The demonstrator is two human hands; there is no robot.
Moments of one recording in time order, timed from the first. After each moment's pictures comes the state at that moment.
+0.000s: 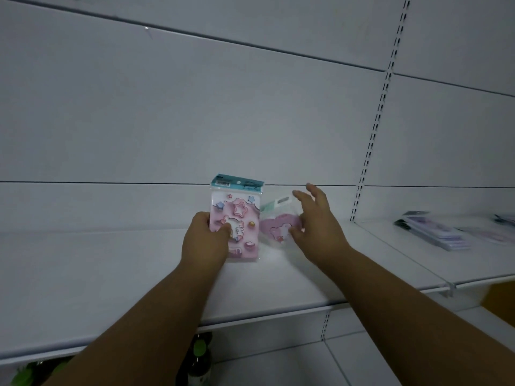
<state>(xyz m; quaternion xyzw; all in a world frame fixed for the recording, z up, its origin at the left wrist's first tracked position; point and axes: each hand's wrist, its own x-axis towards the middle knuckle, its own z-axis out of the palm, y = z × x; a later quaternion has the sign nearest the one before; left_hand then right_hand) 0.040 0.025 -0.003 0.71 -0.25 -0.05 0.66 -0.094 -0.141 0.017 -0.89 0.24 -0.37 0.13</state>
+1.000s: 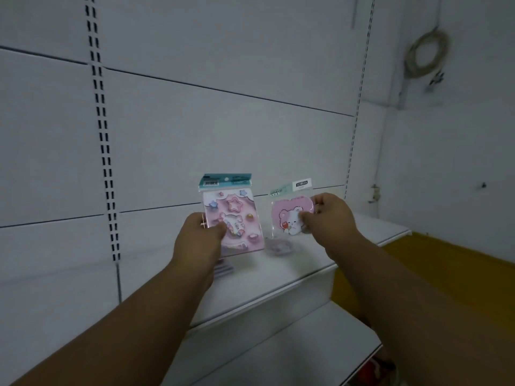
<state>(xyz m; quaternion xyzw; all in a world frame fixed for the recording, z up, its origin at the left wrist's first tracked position) -0.313 -0.405 0.049 0.58 -0.33 -0.21 0.71 -0.500 -0.528 0.078 -0.69 0.44 -0.50 0.29</state>
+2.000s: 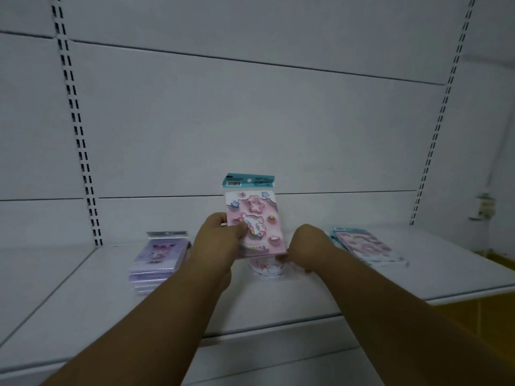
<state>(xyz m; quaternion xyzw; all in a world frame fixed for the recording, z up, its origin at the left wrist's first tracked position) -0.371 -0.565 0.030 0.61 -0.20 -0.16 0.75 -0.456 -0.722 0.020 -0.89 0.38 -0.13 0.21</state>
